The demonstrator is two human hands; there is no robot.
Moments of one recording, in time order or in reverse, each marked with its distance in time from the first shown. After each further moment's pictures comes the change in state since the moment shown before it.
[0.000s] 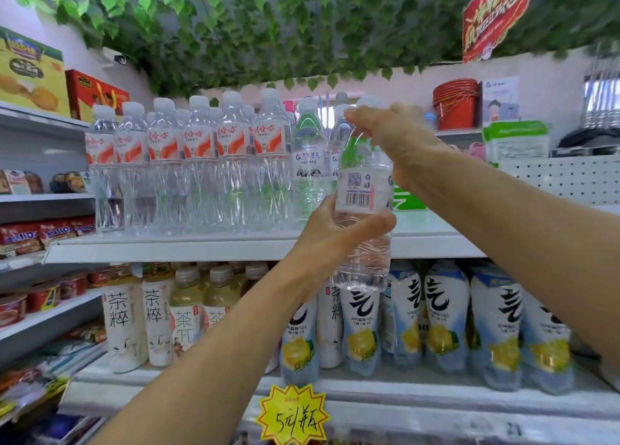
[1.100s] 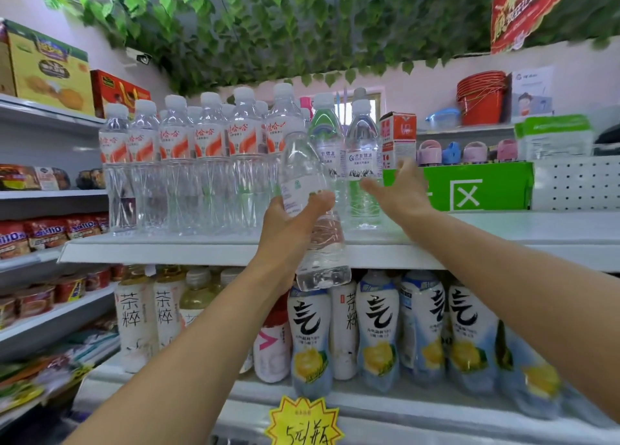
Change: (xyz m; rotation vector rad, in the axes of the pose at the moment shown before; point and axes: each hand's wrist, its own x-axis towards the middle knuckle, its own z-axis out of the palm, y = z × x) left_hand 0.014 -0.011 -0.040 -0.157 0.423 -0.065; right_hand 0.041 0.111 0.012 -0.405 0.068 0.000
